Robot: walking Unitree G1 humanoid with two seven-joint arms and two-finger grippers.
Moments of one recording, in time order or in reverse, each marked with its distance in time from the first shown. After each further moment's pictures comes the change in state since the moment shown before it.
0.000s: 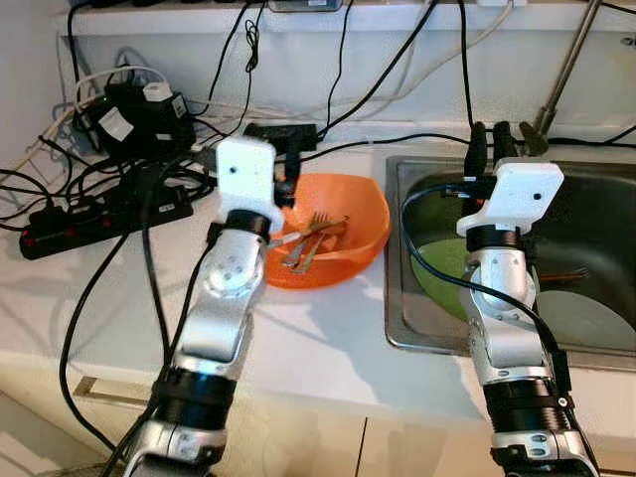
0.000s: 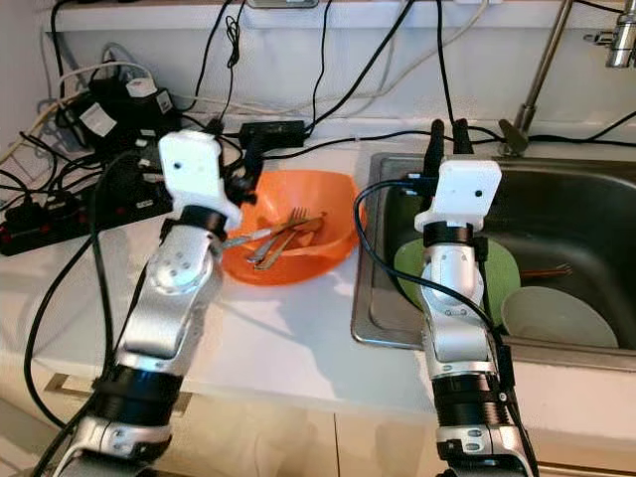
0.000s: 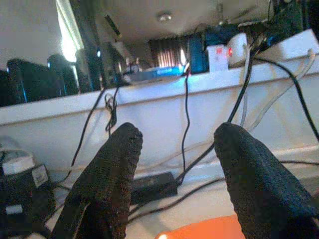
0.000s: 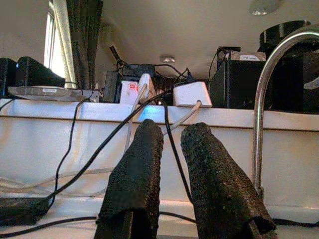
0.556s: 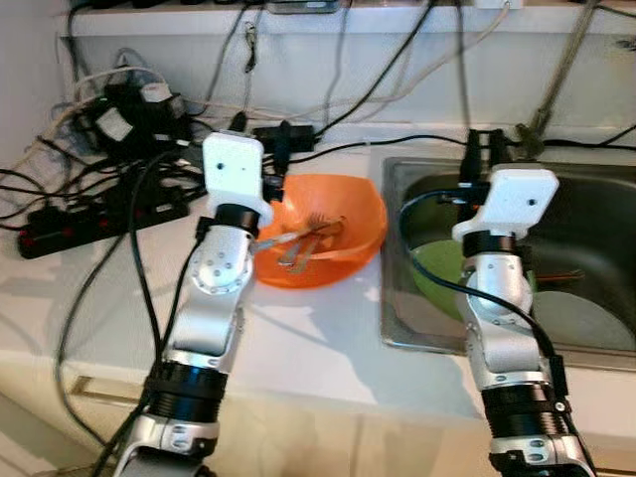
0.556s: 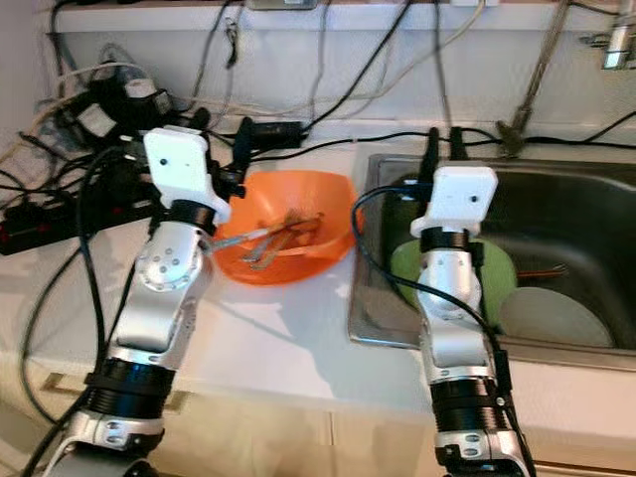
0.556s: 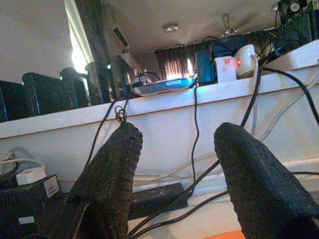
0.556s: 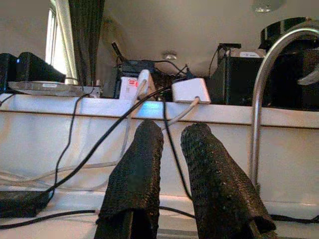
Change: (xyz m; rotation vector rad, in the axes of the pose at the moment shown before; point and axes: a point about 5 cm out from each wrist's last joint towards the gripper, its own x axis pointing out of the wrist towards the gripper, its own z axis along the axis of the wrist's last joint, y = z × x) left arm 0.001 0.015 -0.002 0.027 -0.022 0.034; right arm -0.004 0.005 -0.002 0.009 0.015 0.014
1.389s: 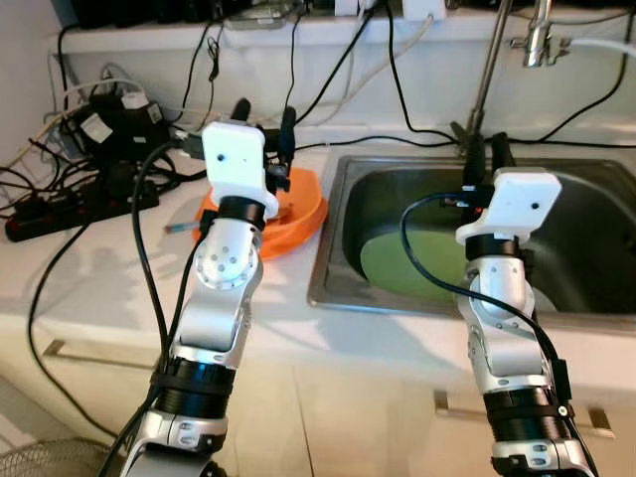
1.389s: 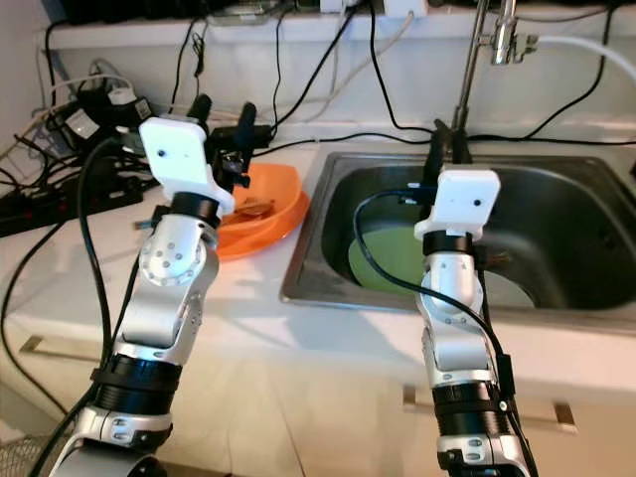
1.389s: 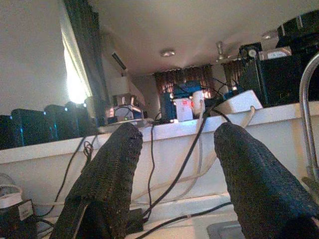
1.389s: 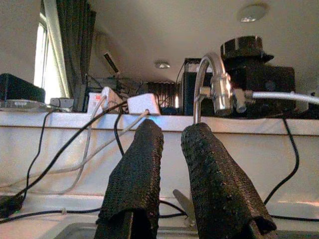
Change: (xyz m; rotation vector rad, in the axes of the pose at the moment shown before) left arm 0.004 -0.006 0.012 -0.042 -0.057 0.005; right arm -0.003 -0.004 -0.001 -0.009 0.004 -0.007
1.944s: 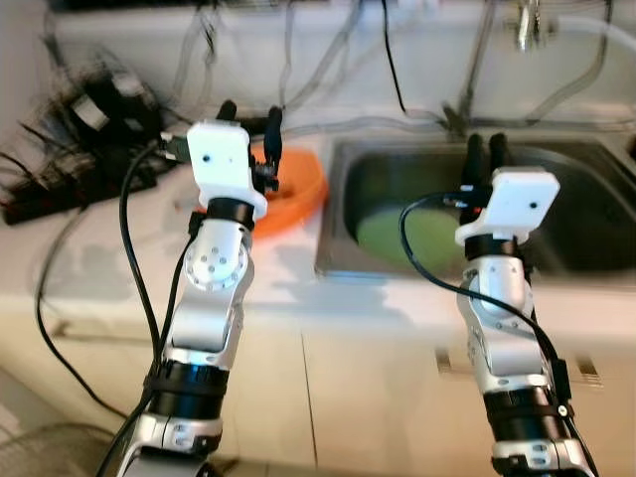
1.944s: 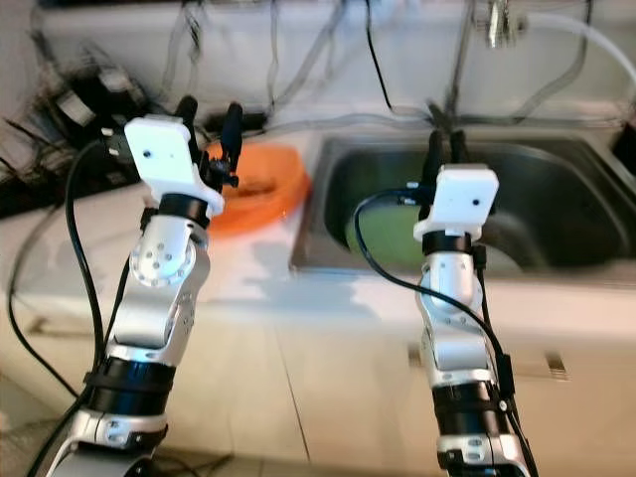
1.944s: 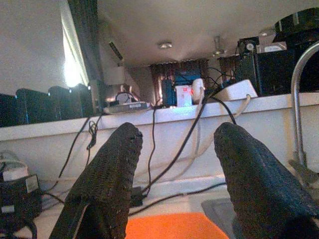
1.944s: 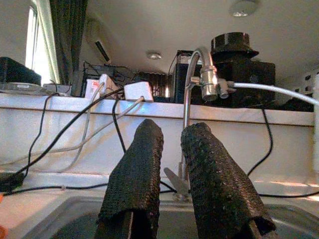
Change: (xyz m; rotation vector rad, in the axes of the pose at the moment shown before) left arm -0.003 0.010 -0.004 0.001 0.022 0.034; right arm 0.000 0.001 -0.002 -0.002 0.017 0.005
